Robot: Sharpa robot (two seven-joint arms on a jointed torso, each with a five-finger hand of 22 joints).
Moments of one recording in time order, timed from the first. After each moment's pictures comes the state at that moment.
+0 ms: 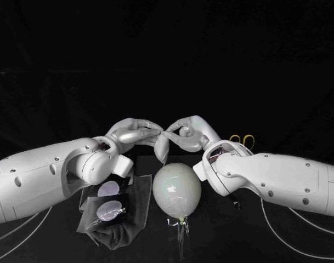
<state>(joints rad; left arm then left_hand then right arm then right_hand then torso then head) 1.36 -0.73 -0.05 1.44 -0.16 -0.19 0.19 1.35 -0.08 0.85 0.02 0.04 0.77 0.18 0.64 0.47 1.25 0.13 0.07 0.08 1.11 0.09 0.13 0.39 0.16 0.77 0.24 0.57 0.27 1.38 -0.65 -0.16 1.55 -0.76 -0.79 0.03 1.39 -0.06 0.47 0.15 0.05 1.00 0.07 0.44 0.44 1.40 0.02 1.25 1.31 1.47 -0.06 1.56 1.31 0.01 1.47 0.06 1.57 1.31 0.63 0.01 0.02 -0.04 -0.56</state>
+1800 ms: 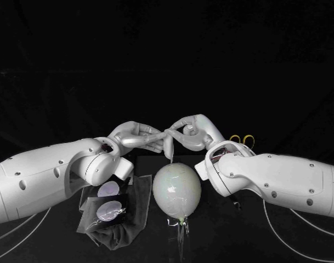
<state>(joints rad) 1.36 -0.72 -0.05 1.44 -0.28 -0.22 0.10 1.40 -0.21 0.36 0.21 0.05 0.87 0.20 0.37 0.42 1.14 0.15 0.10 0.08 1.04 0.12 0.15 0.45 0.17 0.81 0.28 0.36 0.10 1.38 -0.66 -0.16 1.57 -0.74 -0.84 0.05 1.39 -0.06 0.48 0.14 0.05 1.00 0.07 0.45 0.44 1.40 0.02 1.27 1.31 1.47 -0.06 1.57 1.31 0.01 1.47 0.05 1.57 1.31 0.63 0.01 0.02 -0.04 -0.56</state>
